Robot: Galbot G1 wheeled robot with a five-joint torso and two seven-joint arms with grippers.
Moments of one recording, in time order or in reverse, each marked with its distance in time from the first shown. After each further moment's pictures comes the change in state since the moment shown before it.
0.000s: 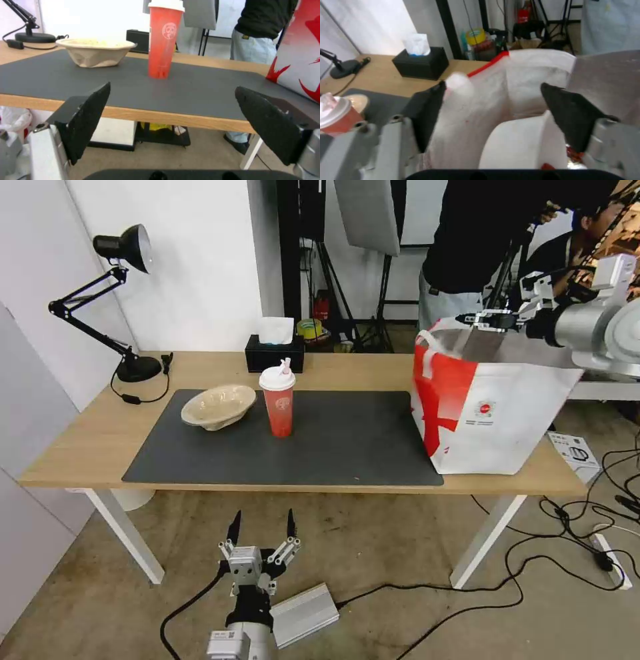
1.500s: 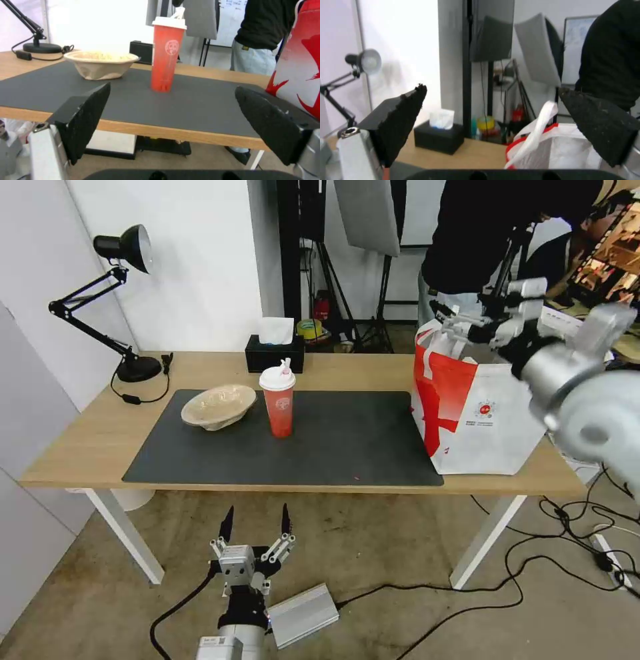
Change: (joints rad) left arm 0.024 -0.001 0.000 -0.052 0.002 -0.013 -0.004; right arm -0.609 0.008 0.256 0.549 -0.391 0.669 0.288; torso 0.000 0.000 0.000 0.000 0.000
